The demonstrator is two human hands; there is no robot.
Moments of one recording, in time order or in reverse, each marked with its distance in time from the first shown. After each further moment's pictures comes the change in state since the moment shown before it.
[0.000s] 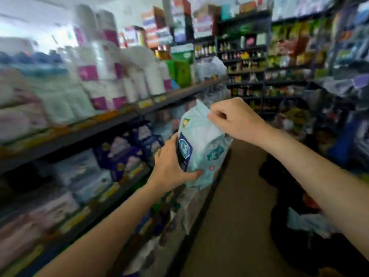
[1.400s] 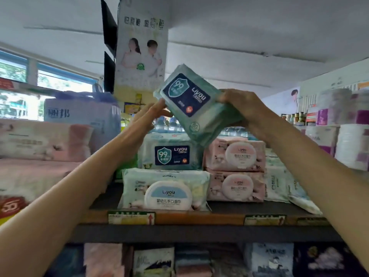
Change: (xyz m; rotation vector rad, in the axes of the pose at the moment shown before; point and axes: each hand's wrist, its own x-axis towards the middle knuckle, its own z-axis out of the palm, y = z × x) left_hand -0.083 -0.077 -0.474 0.069 0.736 -0.392; right_hand 0.306 -0.368 0.130 1.360 -0.354 -0.370
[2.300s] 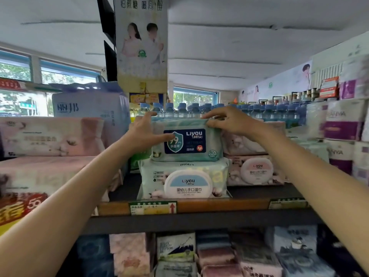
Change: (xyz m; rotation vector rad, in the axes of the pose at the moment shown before) left_hand 0.003 -0.049 -0.033 0.686 -0.037 -0.246; right_hand 0.010 0.062 0.043 -0.589 -0.273 -0.067
